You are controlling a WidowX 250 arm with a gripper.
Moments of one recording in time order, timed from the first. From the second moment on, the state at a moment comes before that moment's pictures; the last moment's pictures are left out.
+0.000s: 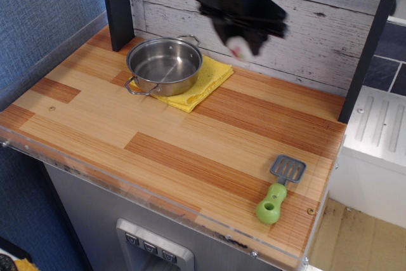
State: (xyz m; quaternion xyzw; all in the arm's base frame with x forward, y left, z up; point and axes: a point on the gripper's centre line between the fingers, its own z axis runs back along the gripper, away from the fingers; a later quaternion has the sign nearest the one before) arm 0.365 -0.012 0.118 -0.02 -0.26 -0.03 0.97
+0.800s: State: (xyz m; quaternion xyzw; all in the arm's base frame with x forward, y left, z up) arm 0.297 0.178 0.076 0.07 -0.20 0.17 0.96
